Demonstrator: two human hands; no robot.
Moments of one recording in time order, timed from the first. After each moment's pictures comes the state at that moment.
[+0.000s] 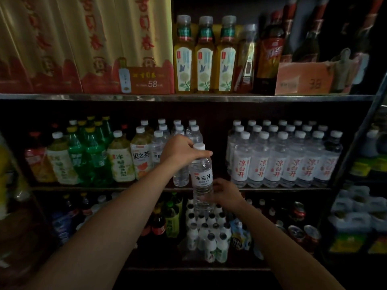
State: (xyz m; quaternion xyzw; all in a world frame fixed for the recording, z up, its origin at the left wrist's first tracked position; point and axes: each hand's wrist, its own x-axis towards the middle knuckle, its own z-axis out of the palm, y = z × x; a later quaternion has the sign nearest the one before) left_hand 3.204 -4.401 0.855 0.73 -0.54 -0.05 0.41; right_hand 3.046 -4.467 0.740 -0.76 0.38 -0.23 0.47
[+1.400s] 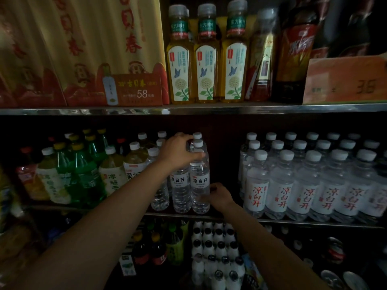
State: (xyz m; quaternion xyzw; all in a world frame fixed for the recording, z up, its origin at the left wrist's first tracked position) left_hand 3.260 -4.498 0.868 0.78 -0.56 0.07 0.26; right_hand 3.137 -4.579 0.728 -0.72 0.44 -0.20 0.50
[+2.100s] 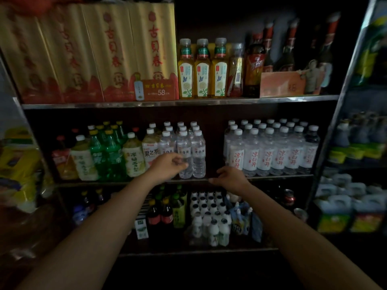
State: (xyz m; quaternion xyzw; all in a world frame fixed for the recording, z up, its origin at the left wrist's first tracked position) left_hand 3.210 -4.287 0.839 0.75 -0.56 -0.15 0.32; right_hand 3.009 -4.389 0.799 -0.80 0.46 -0.20 0.33
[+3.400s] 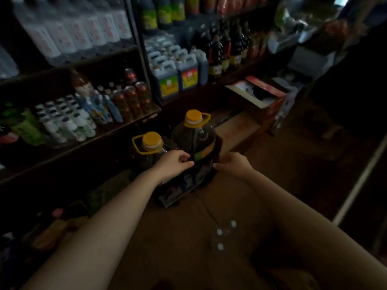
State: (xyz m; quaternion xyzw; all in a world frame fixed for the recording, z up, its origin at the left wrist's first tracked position) left_hand 2.688 -4.095 0.613 0.57 -0.72 -0.40 0.08; right_hand 2.477 -4.057 0.605 -0.56 0.73 -0.15 0.36
